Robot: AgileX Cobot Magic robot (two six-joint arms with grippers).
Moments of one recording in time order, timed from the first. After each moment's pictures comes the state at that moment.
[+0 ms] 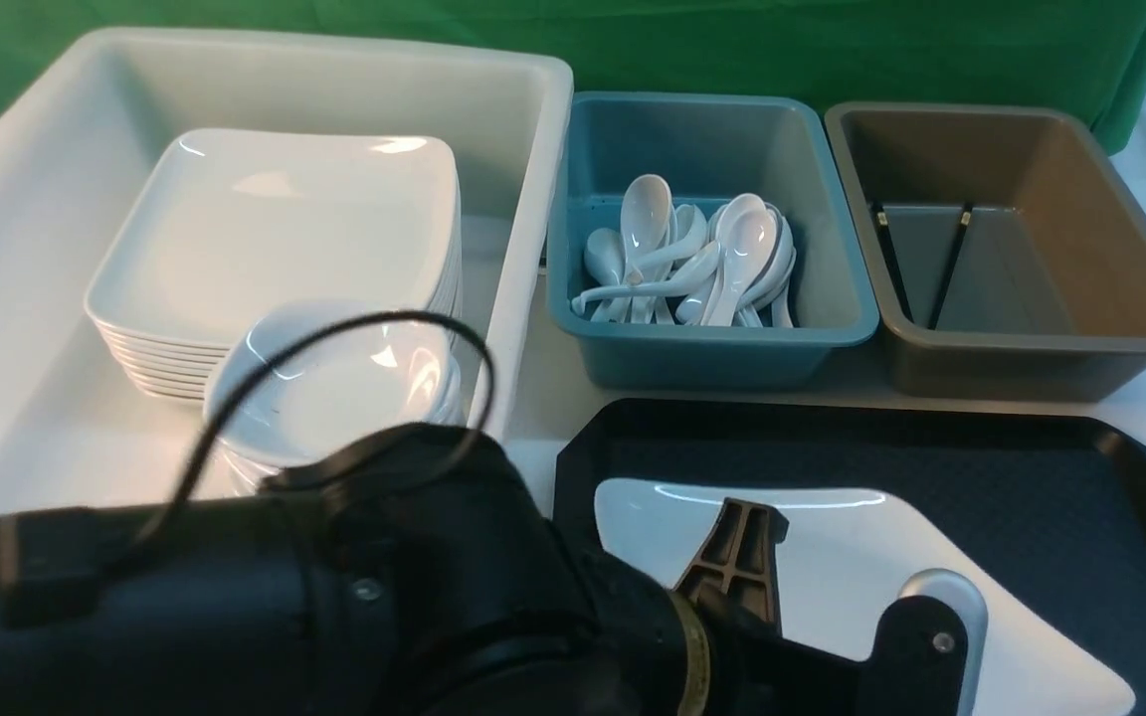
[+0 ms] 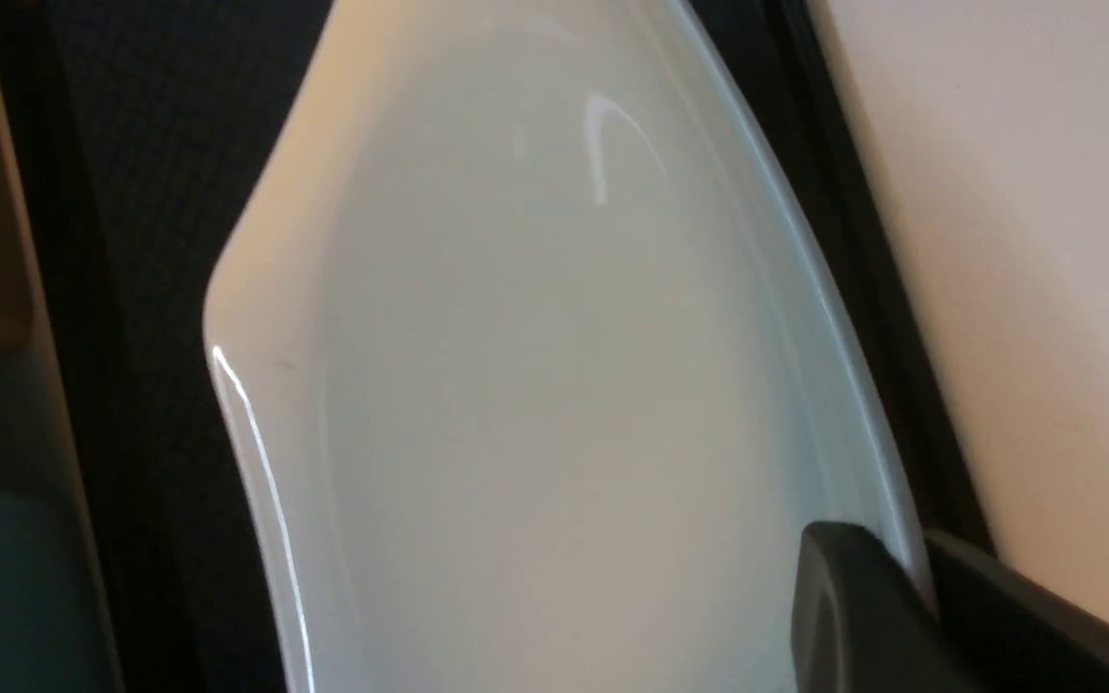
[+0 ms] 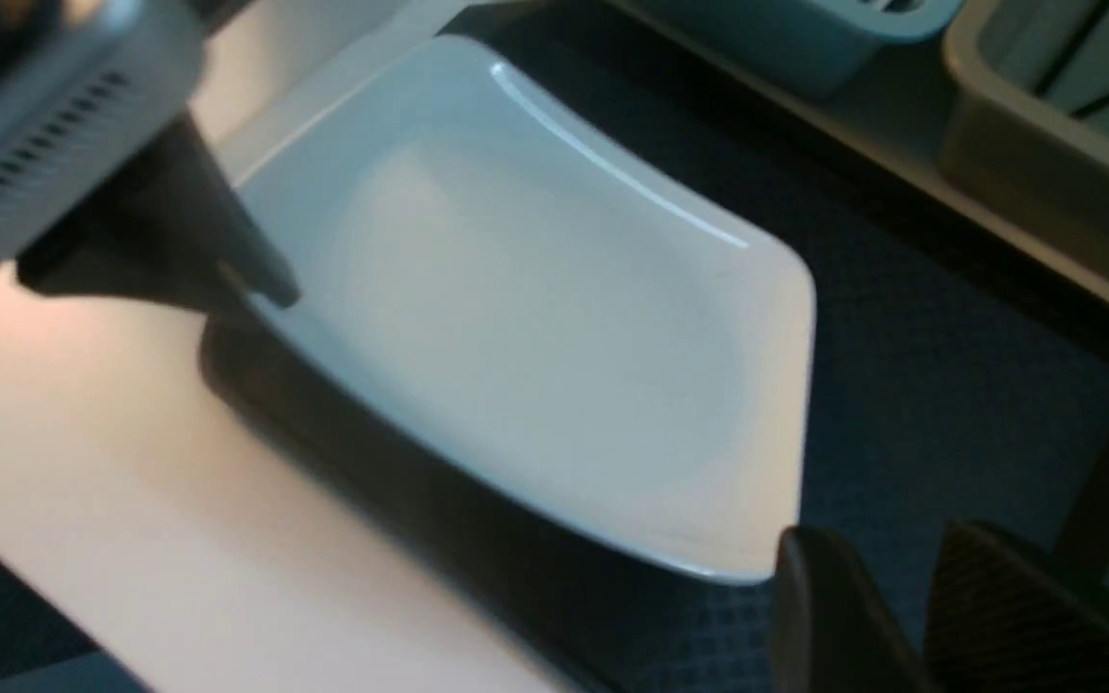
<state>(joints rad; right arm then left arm) 1.12 0.49 -0.88 -0.48 1.17 0.48 -1.13 1.49 -1.04 0.00 0.58 0.87</state>
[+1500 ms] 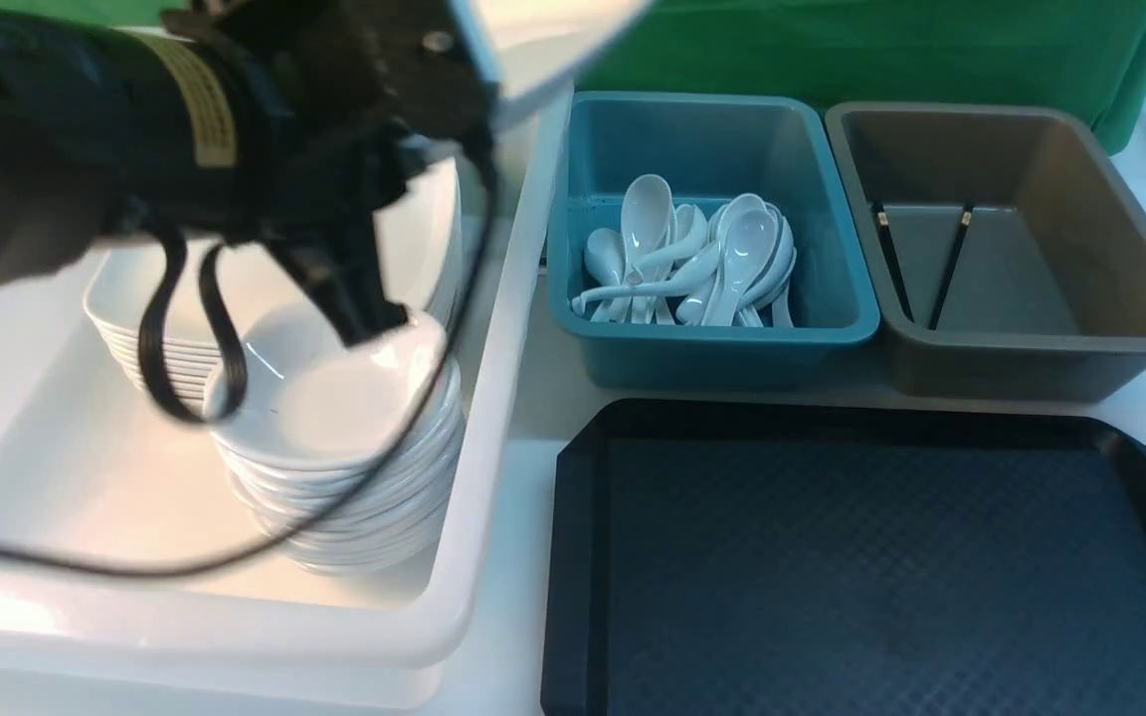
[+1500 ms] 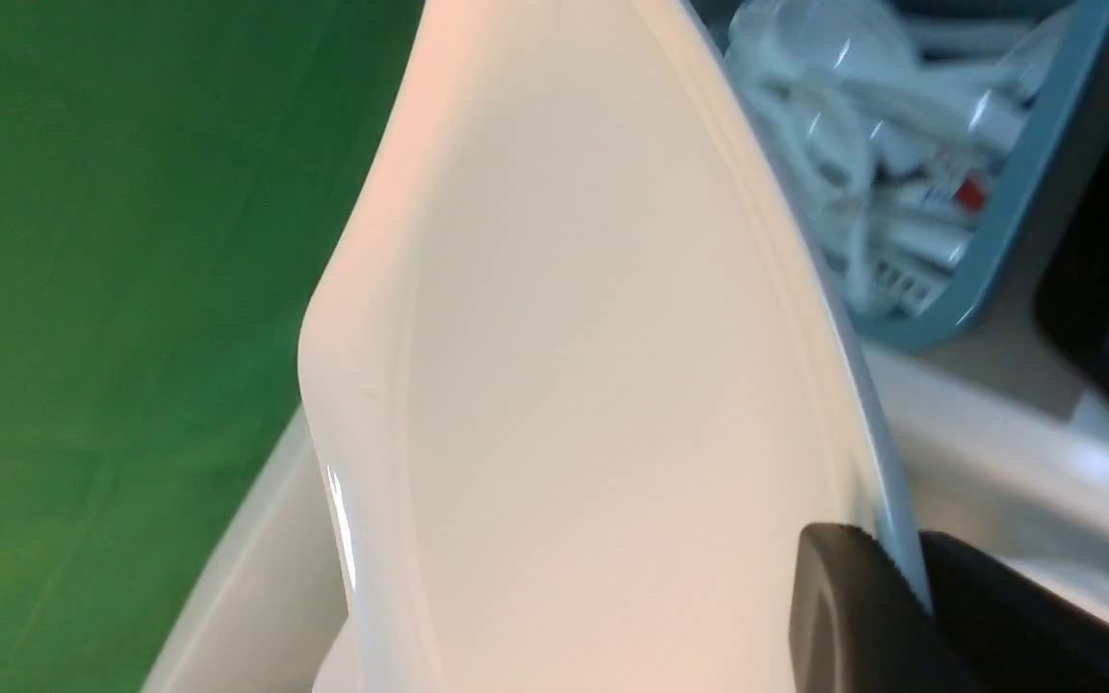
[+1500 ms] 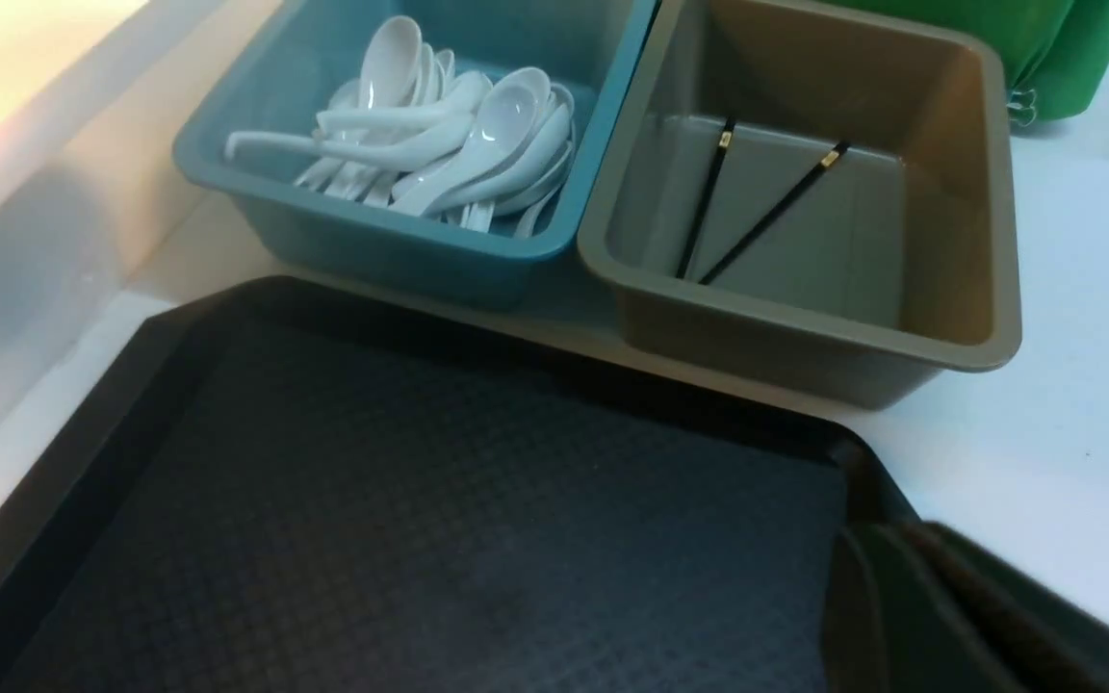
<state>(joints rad) 1.12 0.49 -0.88 -0.80 1.17 0.77 -0.55 1.29 -1.15 0.41 0.55 0.44</state>
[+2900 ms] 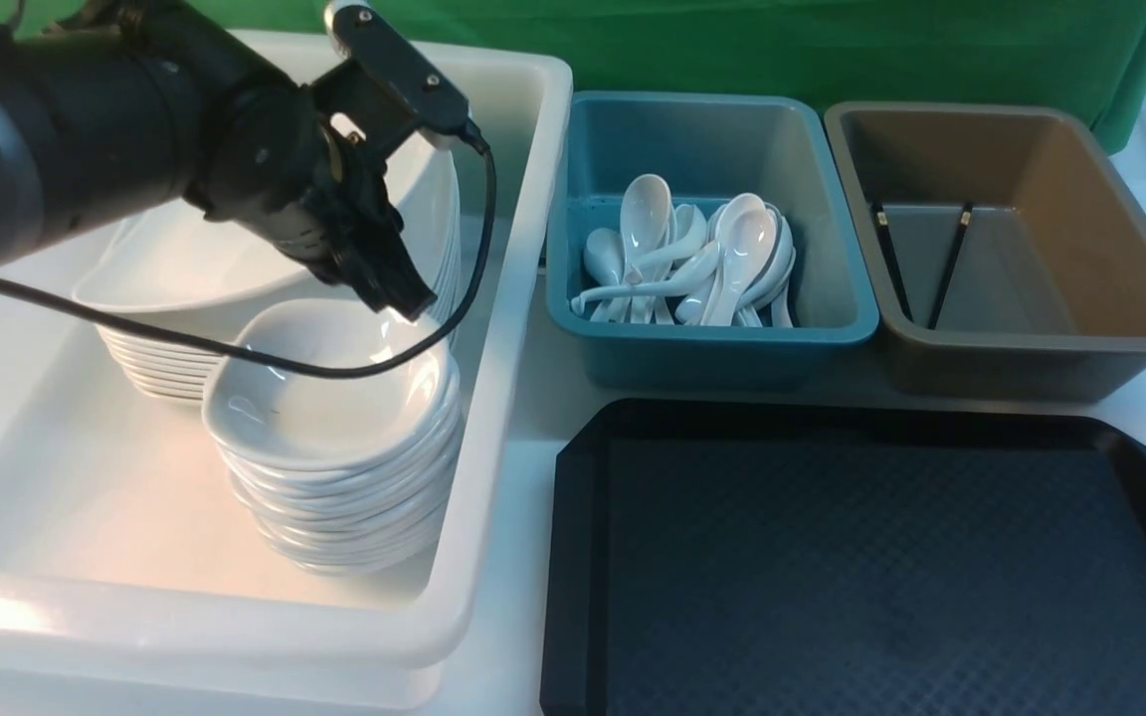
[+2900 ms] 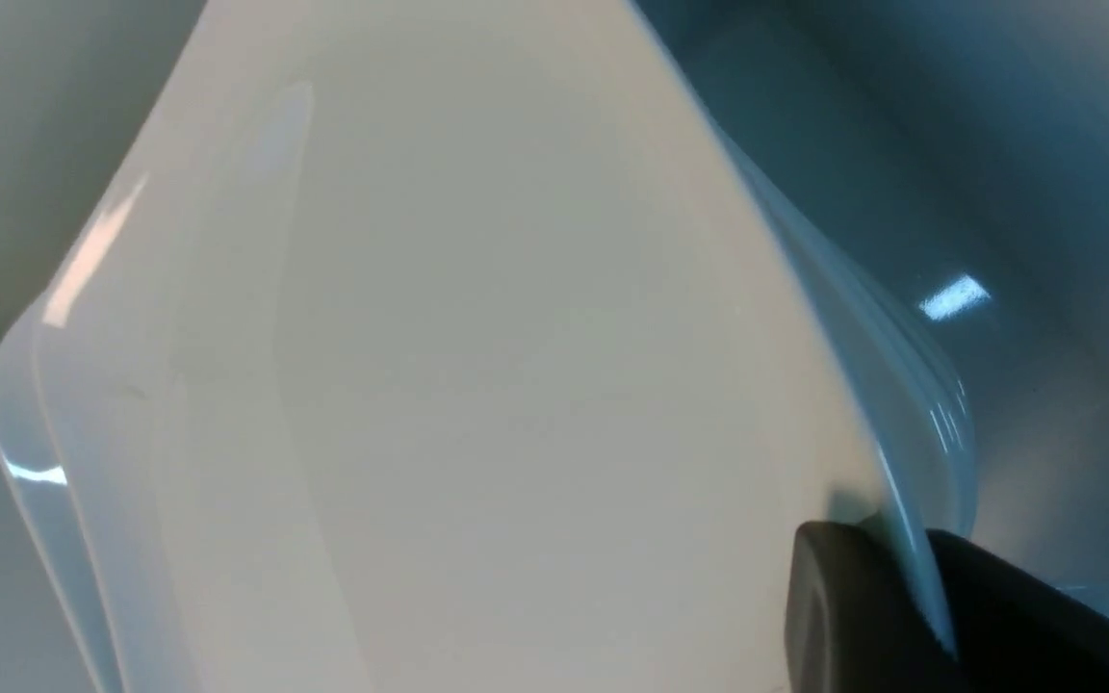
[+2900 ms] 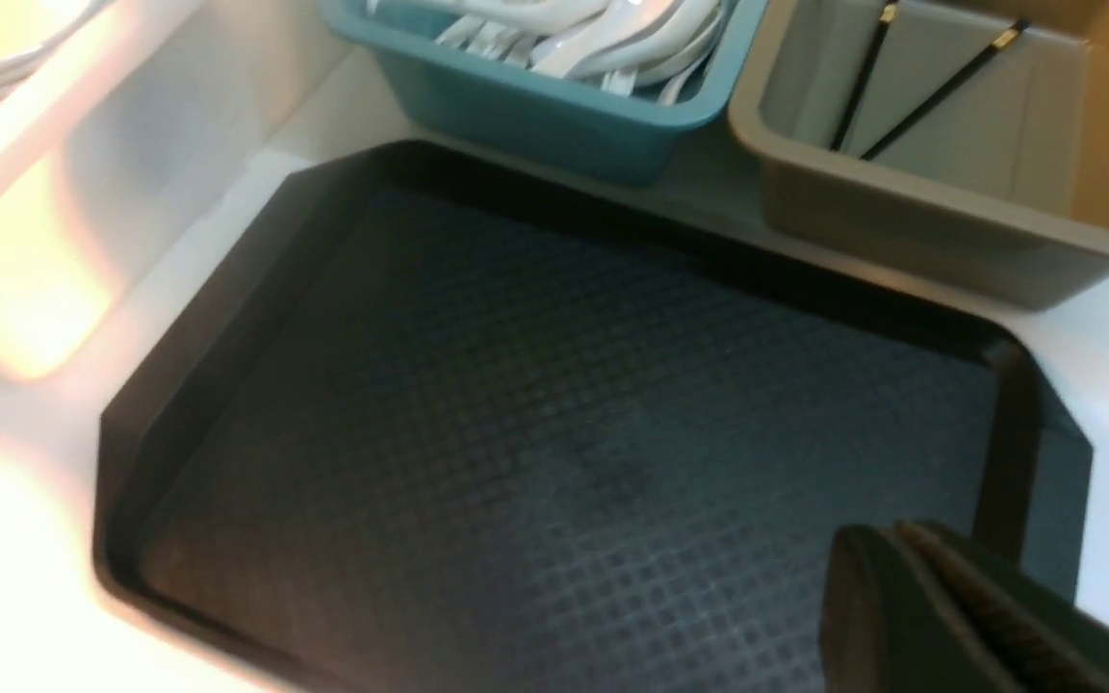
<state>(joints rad) 1.12 0.49 -0.88 -0.60 1.17 0.69 -0.39 1.71 -1.34 0.38 0.62 0.15</state>
